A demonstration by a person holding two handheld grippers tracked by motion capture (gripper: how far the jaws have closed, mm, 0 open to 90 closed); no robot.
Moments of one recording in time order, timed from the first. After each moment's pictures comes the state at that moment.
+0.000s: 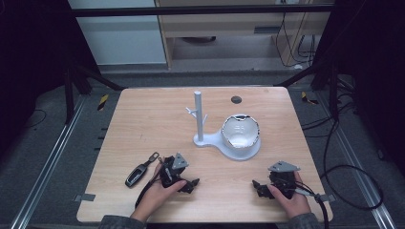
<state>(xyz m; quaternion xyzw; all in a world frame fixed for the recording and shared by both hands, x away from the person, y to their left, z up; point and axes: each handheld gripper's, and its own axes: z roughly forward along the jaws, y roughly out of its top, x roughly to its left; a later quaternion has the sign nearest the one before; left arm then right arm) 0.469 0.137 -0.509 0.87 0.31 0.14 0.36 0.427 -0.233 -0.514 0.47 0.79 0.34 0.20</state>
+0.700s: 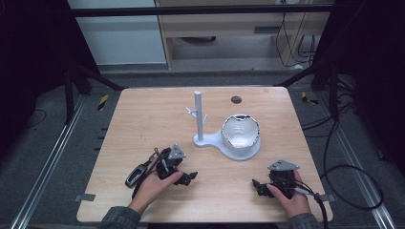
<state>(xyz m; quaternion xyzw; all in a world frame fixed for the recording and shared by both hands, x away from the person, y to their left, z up) 0.483 0.145 -0.463 0.87 0.31 0.12 0.36 0.432 -0.233 -0.514 0.47 0.79 0.34 0.20</state>
